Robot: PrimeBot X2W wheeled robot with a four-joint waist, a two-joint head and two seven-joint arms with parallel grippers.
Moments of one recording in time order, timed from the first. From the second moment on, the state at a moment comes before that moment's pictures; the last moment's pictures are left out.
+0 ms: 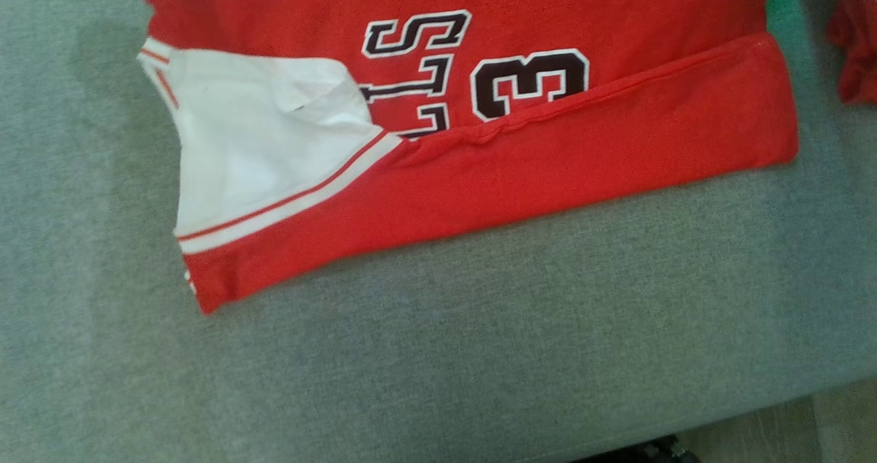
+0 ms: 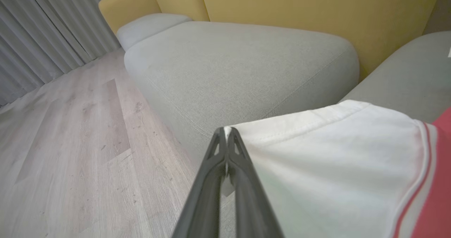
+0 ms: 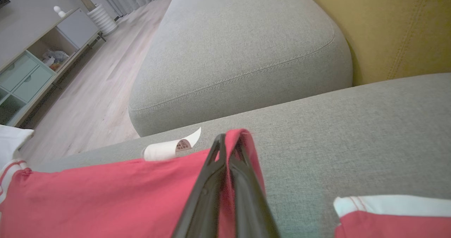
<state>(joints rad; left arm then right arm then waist) -1.29 0.62 -0.71 0.43 -0.55 -0.10 0.23 -1.23 -0.59 0.87 0.70 1.32 0.13 0.08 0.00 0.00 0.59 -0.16</state>
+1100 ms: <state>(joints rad) -0.55 0.78 -0.75 -0.08 -0.66 0.15 0.10 -0.77 -0.85 0.94 0.42 1.41 0.13 -0.17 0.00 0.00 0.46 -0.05</state>
